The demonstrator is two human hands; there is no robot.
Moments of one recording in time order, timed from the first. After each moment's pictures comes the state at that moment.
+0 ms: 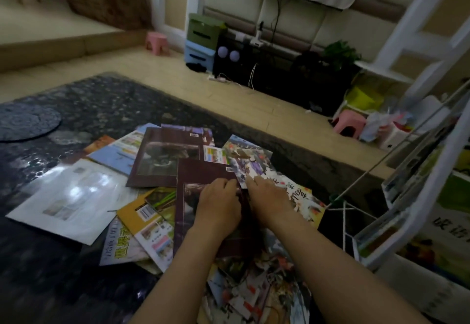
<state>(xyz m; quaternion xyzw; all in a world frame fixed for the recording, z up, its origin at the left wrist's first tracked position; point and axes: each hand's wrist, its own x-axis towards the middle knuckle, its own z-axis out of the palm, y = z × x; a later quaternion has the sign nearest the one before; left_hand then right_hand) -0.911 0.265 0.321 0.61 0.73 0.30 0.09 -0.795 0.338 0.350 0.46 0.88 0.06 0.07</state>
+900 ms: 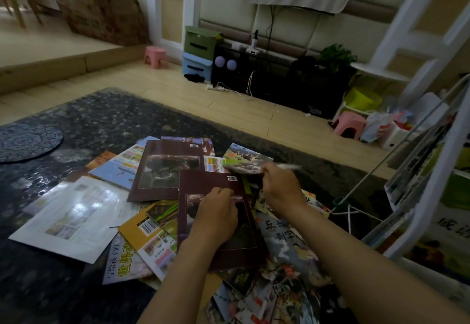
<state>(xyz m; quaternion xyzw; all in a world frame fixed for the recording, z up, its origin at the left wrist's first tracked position) -0.923 0.259 0.326 0.58 0.71 0.38 0.16 -0.788 0.353 0.382 0.52 0.82 -0.11 -0.20</state>
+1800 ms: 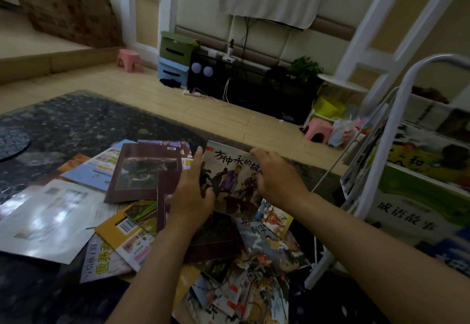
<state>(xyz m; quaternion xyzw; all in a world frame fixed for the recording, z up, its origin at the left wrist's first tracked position) -0.927 0.250 0.352 0.54 0.64 0.54 0.12 -0.753 0.315 0.451 0.47 0.87 0.01 -0.14</state>
